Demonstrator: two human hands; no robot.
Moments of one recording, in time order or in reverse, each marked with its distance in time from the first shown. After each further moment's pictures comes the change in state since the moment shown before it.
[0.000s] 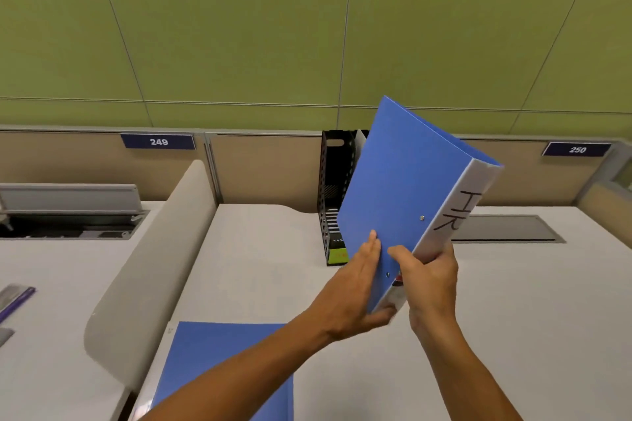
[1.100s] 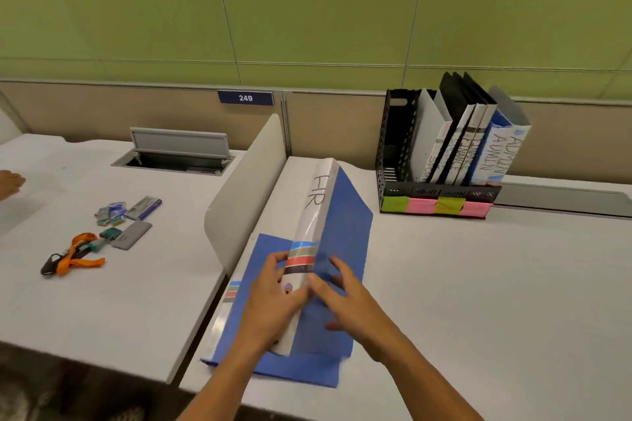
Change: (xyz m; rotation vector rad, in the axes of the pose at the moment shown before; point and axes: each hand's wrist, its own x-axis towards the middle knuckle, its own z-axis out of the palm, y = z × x) left_hand -0.251 0.078 -0.062 -0.438 0.578 -0.835; right_hand -0.210 0.023 0.017 -0.174 -0.960 0.377
